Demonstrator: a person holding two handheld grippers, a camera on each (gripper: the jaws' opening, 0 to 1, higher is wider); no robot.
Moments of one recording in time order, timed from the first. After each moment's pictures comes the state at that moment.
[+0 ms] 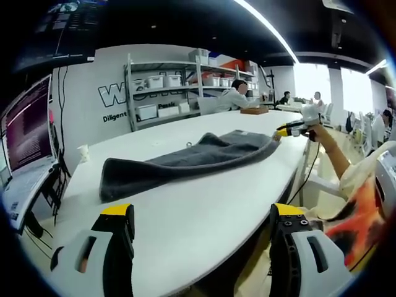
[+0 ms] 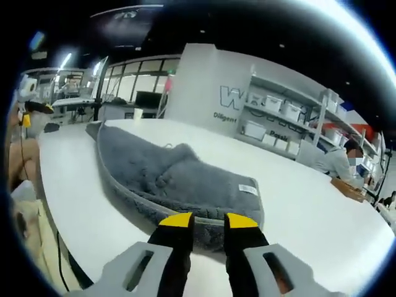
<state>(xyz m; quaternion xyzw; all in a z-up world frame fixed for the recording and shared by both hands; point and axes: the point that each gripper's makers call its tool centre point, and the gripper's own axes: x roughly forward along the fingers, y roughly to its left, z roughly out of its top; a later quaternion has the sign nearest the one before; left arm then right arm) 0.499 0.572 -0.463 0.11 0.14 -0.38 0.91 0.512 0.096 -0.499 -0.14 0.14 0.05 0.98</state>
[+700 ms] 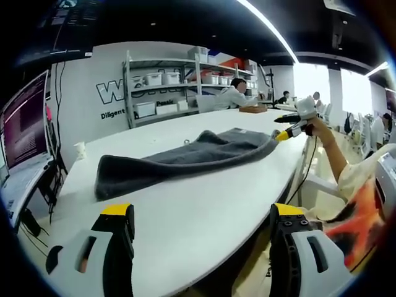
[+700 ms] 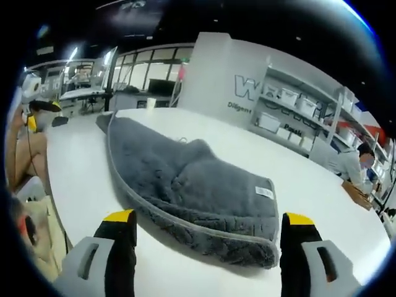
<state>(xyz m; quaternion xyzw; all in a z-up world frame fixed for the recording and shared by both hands) 0.499 0.564 -0.473 0.10 0.15 -0.38 0.90 0.522 0.126 -0.496 -0.15 0.19 0.10 0.97</state>
